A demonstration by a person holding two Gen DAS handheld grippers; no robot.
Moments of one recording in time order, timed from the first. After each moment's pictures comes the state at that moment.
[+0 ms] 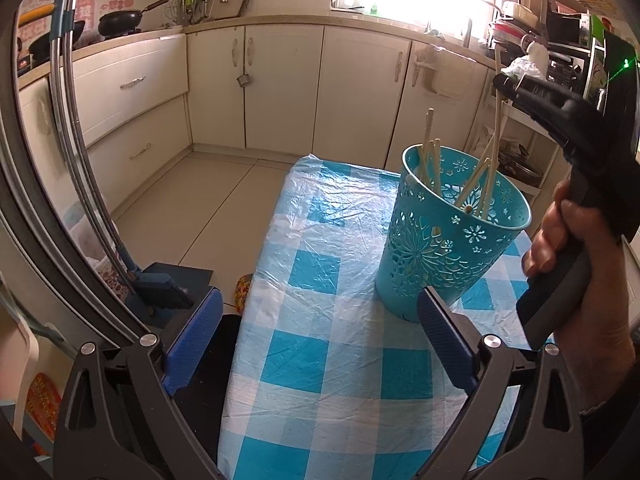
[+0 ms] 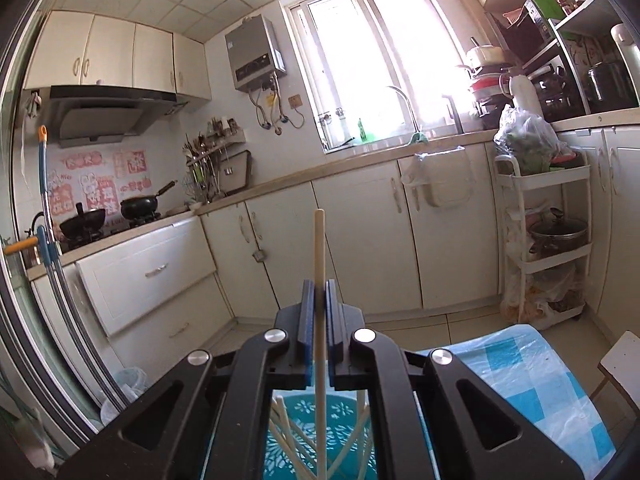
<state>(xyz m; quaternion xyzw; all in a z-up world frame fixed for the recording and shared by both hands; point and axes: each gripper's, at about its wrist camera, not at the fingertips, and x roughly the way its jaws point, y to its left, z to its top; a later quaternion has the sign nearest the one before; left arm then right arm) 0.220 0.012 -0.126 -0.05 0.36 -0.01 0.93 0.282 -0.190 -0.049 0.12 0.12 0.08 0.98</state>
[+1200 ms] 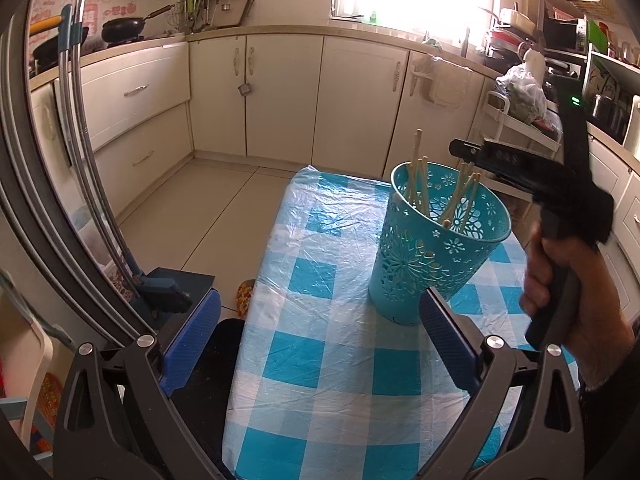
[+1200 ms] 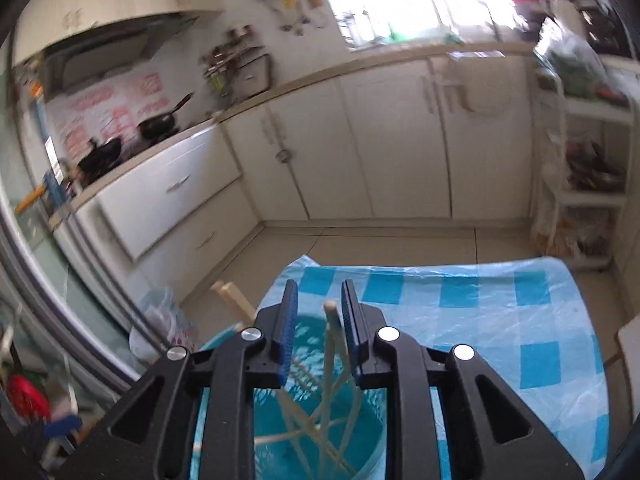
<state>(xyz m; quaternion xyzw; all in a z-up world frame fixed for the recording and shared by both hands) 0.205 0.014 -0.104 -0.06 0.35 -0.01 0.93 0.310 -0.191 -0.072 0.09 0.28 0.21 0.93</state>
